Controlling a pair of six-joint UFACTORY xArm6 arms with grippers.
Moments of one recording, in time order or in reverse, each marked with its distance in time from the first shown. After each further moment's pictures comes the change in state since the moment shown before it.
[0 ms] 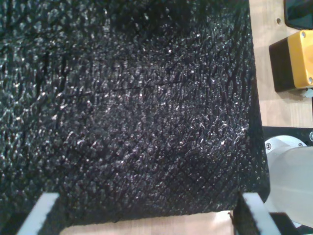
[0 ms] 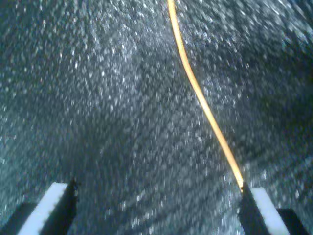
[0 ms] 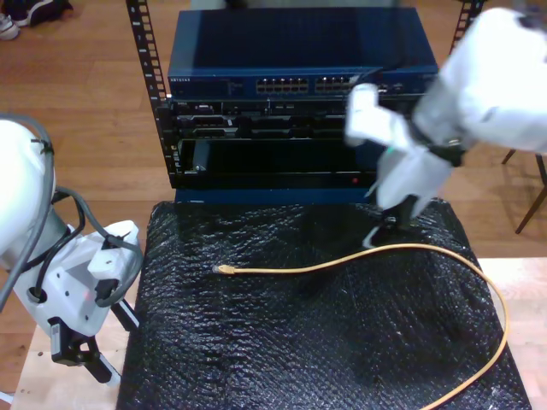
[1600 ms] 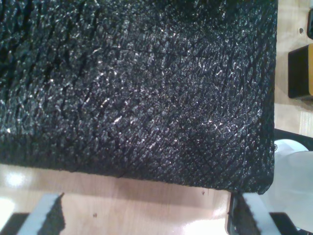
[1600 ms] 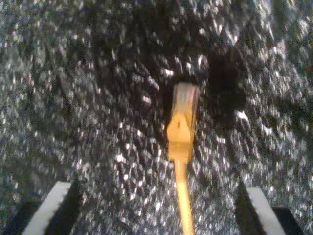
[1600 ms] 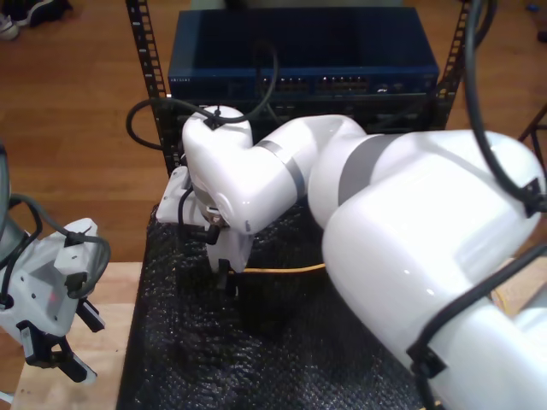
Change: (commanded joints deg) left arm 7.6 0.0 0.0 0.0 -0.2 -1.9; right arm 25.0 27.7 -19.8 -25.2 -6.6 38.8
